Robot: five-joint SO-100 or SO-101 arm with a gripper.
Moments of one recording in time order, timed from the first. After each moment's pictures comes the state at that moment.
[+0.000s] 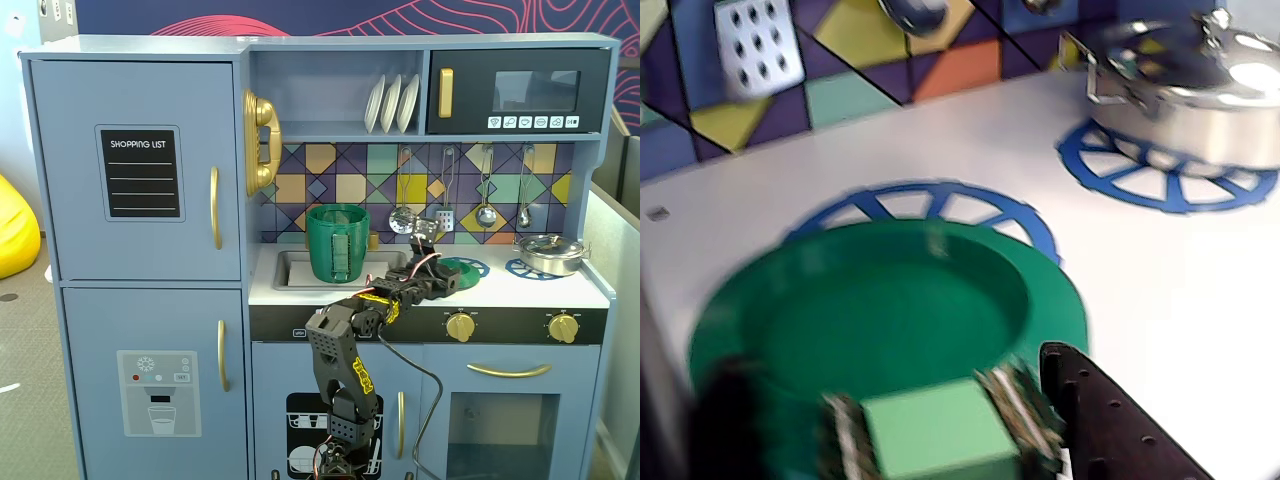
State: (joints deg) arm 31.6 109.6 116.6 -7.5 -92.0
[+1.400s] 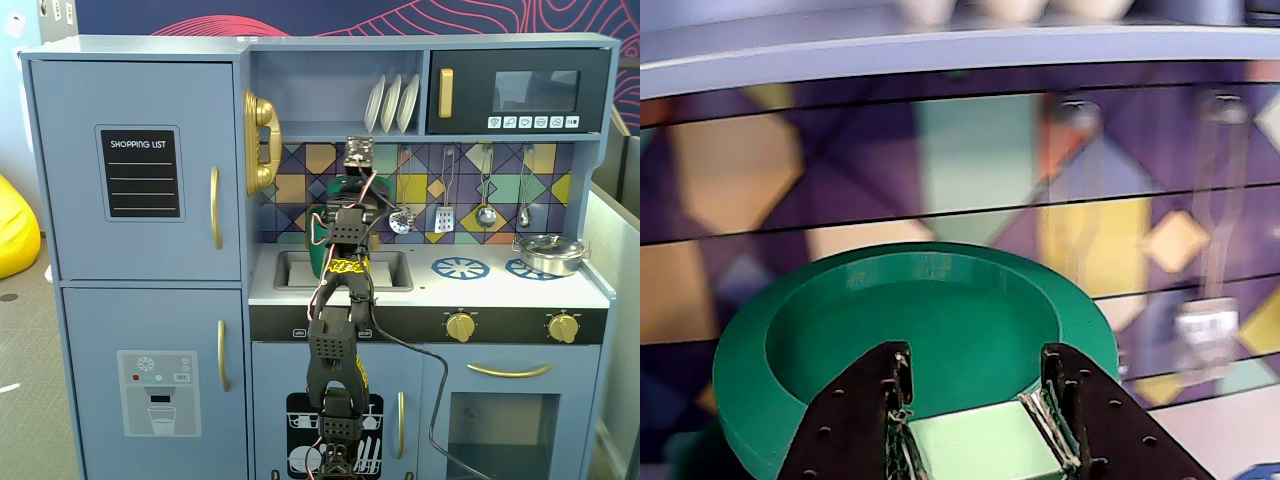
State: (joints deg) arm 8.3 111.7 72.4 28.7 -91.7
